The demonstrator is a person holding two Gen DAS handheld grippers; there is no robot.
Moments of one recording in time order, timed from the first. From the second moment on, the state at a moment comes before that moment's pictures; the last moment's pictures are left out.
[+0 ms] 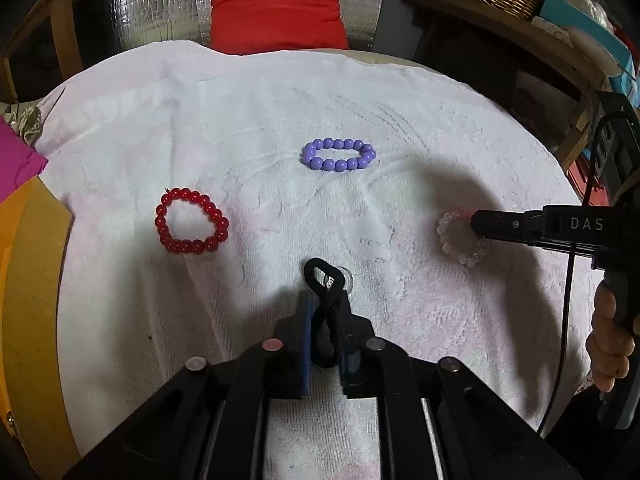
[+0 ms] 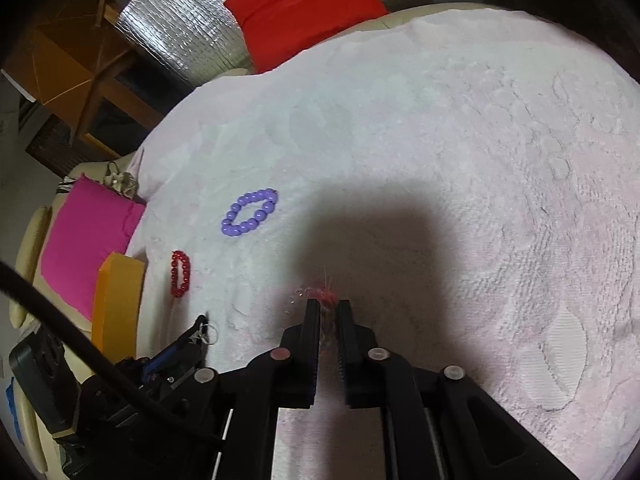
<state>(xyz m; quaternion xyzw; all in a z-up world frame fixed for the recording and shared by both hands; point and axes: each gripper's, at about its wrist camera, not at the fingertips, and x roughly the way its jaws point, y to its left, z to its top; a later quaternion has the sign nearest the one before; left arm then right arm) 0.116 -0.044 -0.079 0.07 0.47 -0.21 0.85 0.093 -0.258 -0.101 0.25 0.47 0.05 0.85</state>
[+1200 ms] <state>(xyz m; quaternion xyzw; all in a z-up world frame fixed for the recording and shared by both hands) 0.093 -0.008 -0.026 0.02 0.39 -0.18 0.90 0.082 -0.209 -0.065 0.18 0.38 0.07 0.90</state>
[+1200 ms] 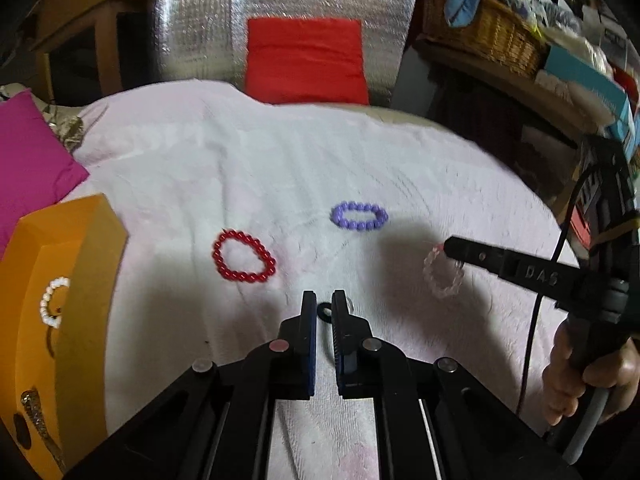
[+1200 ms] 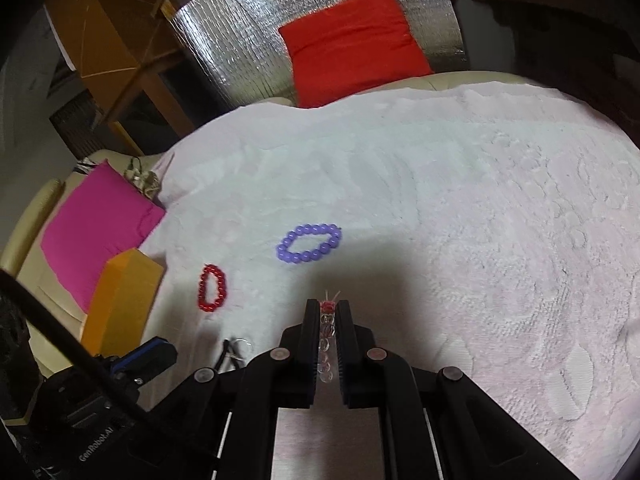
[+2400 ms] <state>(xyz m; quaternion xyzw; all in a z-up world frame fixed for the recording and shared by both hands) 0.092 -0.017 -0.051 -0.02 0.44 -0.20 0.87 0.035 -0.169 -0.017 0.12 0.29 0.10 0.95</state>
